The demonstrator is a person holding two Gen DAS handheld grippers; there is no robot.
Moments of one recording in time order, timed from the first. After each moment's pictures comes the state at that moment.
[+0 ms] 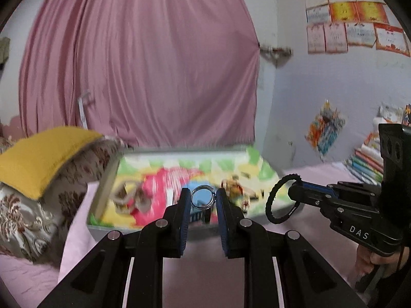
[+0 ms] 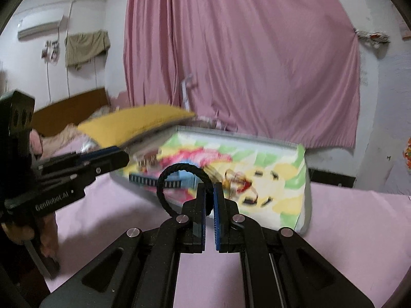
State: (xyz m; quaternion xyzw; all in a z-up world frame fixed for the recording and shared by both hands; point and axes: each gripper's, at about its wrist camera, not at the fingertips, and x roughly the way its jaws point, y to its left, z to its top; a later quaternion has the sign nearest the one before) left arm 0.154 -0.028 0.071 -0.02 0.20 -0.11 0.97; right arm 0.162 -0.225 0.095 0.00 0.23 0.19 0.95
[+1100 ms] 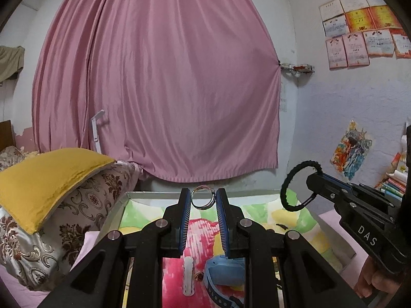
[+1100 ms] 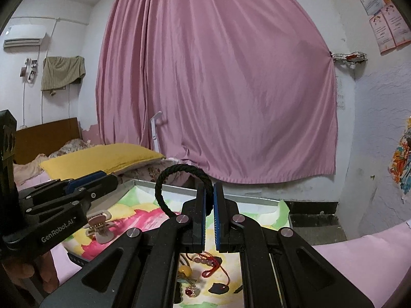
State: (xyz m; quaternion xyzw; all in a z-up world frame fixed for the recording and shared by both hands) left arm 0.249 -0.030 0.078 -0.02 0.15 -0.06 0.99; right arm 0.247 -0.203 0.107 0.01 0.15 0.12 0.98
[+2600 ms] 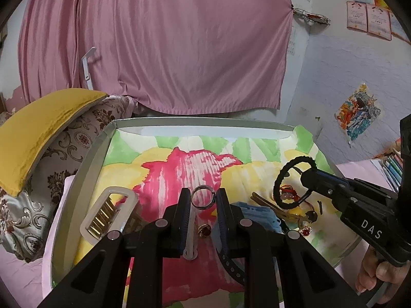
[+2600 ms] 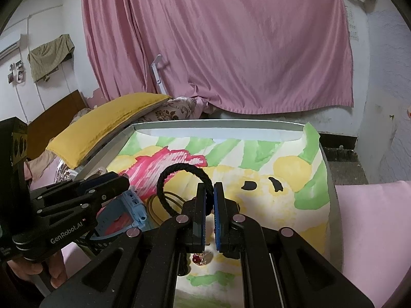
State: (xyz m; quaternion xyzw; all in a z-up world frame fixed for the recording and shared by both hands) left arm 0.291 -0.023 0.035 -0.03 0.35 -0.07 0.94; right arm 0.293 -0.208 0.050 0.06 0.34 0.15 0.92
